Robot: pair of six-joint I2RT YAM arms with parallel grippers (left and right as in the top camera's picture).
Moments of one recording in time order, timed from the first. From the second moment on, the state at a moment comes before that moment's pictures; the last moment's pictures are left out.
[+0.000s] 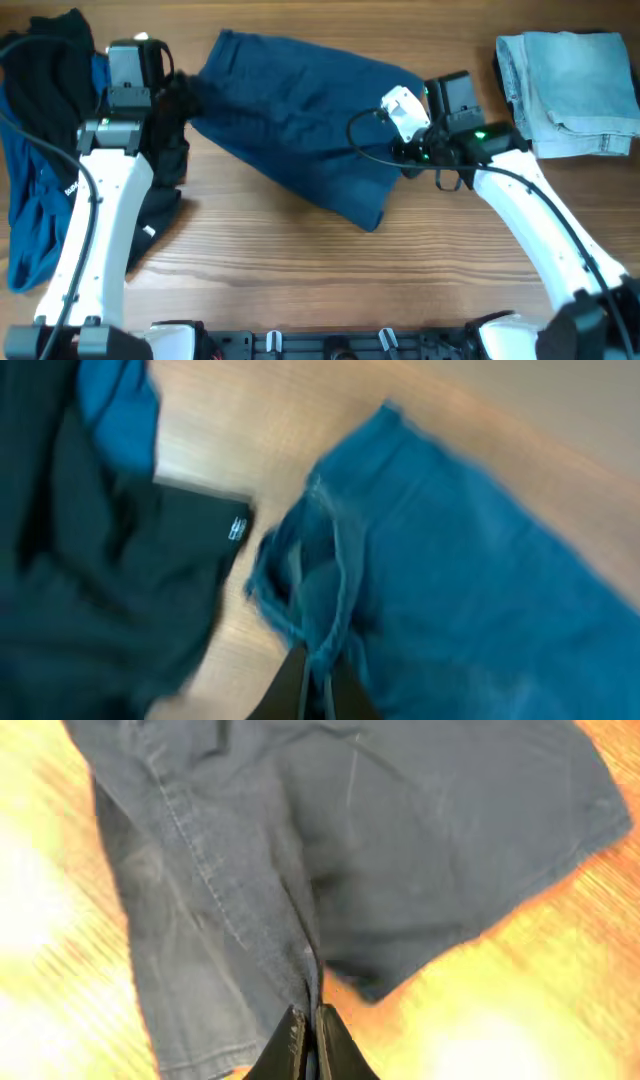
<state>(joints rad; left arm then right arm) -0.03 1.45 1.30 -0.73 -0.09 -0.45 0.29 1.48 1.14 -0.73 -0.23 -0.36</state>
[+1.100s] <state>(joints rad) -0.03 1.77 1.30 -0.05 -0.10 -0.57 0.21 1.82 1.14 0.13 -0.10 -0.30</state>
